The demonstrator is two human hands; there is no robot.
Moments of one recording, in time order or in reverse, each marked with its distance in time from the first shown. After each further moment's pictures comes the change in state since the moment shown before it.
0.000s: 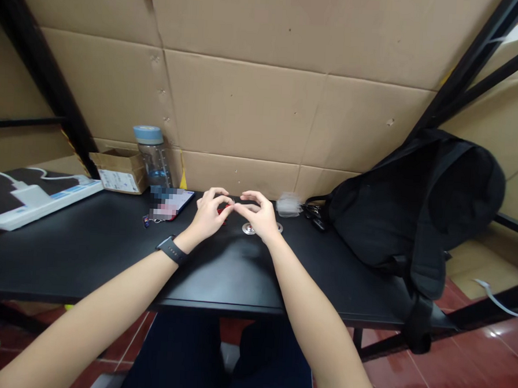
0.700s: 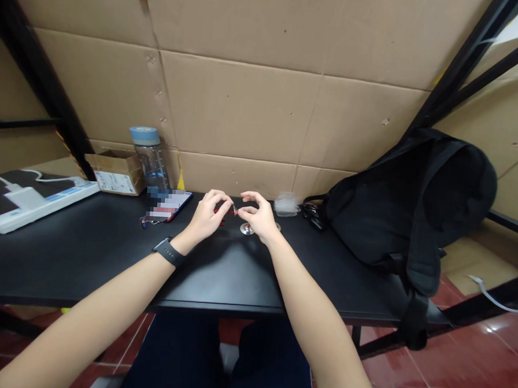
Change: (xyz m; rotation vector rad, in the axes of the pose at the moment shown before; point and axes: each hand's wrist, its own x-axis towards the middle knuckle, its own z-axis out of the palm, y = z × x) left_hand 0.002 0.005 -0.005 -0.135 -0.029 0.001; right_hand 0.000 0.004 -0.006 -0.008 -0.022 0.057
